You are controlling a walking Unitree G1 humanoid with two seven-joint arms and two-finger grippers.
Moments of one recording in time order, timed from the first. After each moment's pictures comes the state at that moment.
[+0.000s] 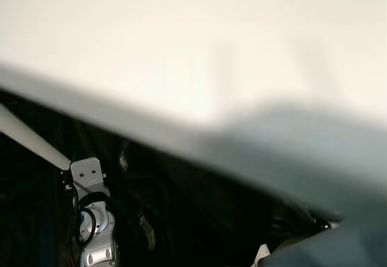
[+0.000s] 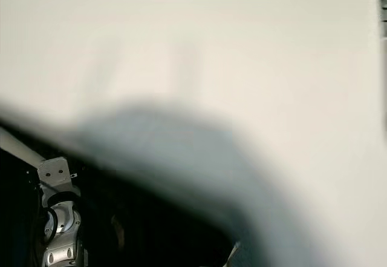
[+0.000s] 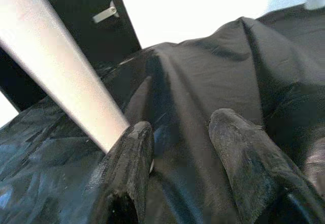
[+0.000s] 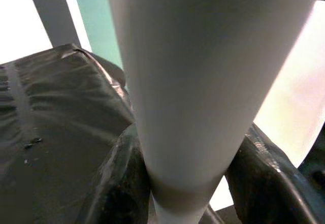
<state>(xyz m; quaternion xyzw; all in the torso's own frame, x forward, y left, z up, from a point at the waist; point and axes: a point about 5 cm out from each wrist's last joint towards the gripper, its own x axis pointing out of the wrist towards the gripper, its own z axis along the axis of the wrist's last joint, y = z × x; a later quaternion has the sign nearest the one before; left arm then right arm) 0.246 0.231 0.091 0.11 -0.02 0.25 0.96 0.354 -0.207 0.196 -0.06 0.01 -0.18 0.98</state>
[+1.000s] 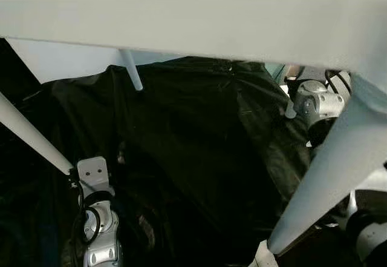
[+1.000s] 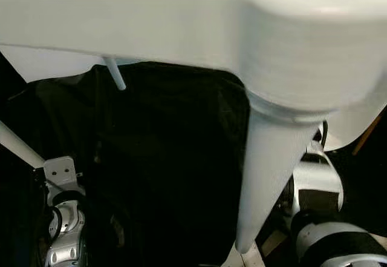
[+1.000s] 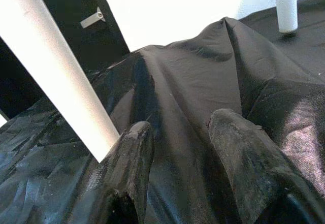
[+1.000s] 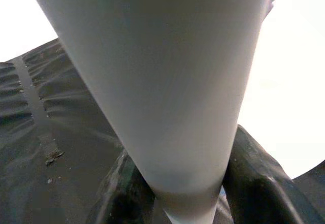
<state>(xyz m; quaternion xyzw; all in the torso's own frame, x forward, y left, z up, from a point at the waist) 0.248 0.222 0.091 0.11 -0.02 0.23 0.97 0.411 -0.216 0.232 -0.01 0.10 -0.17 0.98</state>
